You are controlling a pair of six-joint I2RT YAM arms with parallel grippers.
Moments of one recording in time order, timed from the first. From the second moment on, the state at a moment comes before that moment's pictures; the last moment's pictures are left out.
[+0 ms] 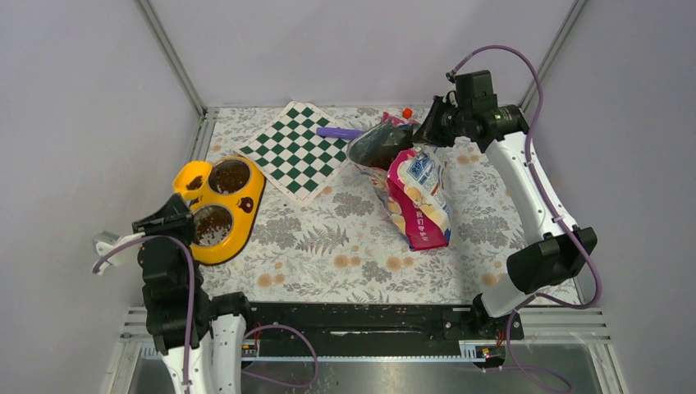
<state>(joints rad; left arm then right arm) 0.21 0.32 0.85 -0.59 -0.34 -1.17 0.28 1.59 1.76 -0.91 -0.28 0.57</state>
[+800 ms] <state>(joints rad) 0.21 0.28 0.83 -0.84 -0.61 -1.00 0.25 1.56 1.72 -0.89 -0.28 0.56</state>
